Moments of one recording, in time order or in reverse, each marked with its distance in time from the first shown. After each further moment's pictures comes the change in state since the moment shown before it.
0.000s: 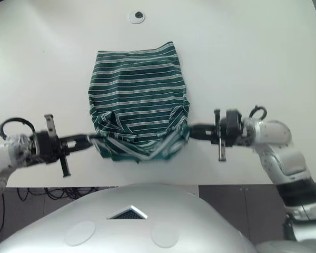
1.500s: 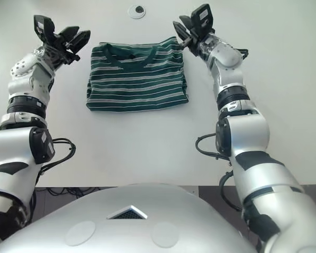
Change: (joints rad) left arm -1.067 -0.572 0.136 1.232 0.339 0.068 0.072; right arm -0.875 0.576 -0.180 1.307 -0.760 -0.489 -0.541
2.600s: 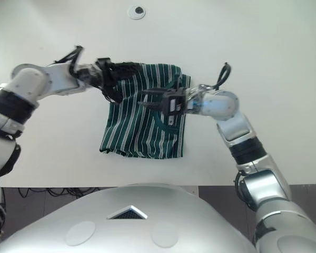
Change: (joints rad) left arm -0.031 0.369 -0.795 -0.500 1.413 -0.574 1.079; right arm 0.582 -0.330 0.337 -1.157 0.152 0.166 0.327
